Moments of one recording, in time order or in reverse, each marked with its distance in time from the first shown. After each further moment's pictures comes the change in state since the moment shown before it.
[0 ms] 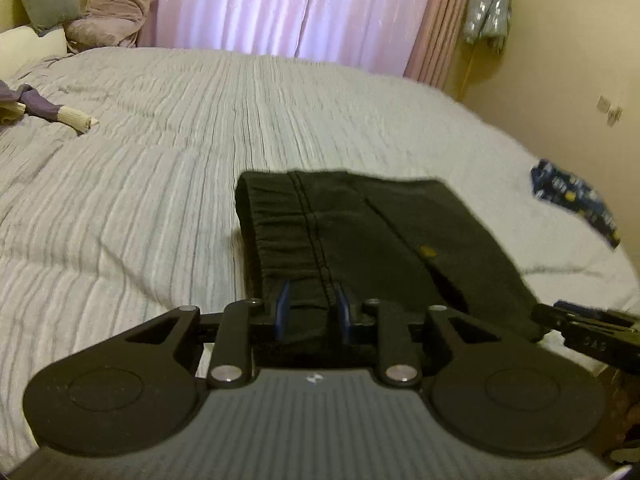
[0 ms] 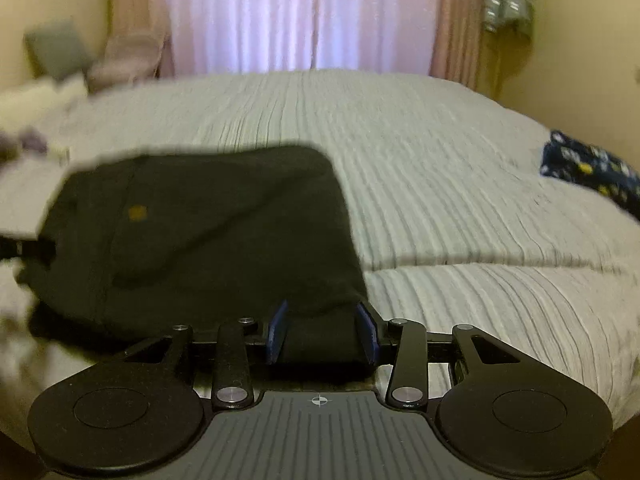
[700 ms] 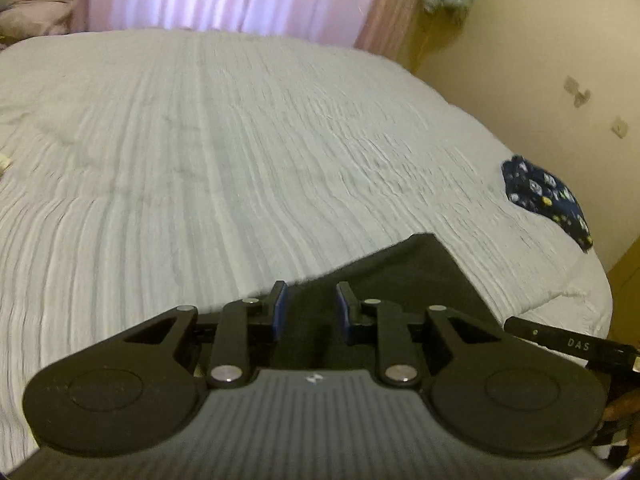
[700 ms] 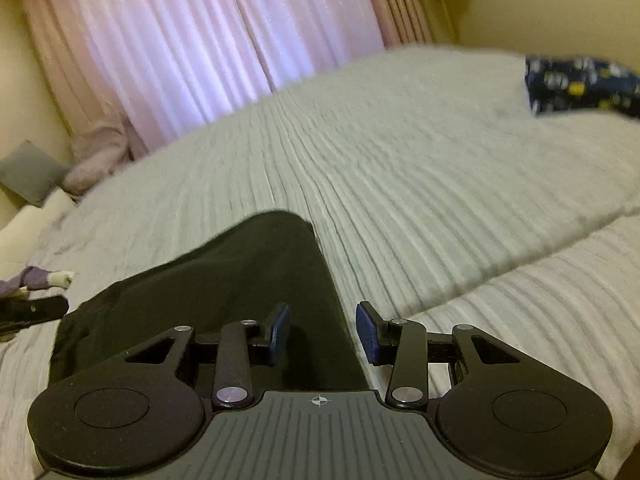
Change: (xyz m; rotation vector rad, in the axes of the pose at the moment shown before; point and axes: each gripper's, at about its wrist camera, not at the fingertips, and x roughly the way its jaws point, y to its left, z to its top) left arm 0.106 0.003 0.131 0.086 0.172 -0.165; right arm 0.046 -0.054 0.067 0.350 0.062 0.071
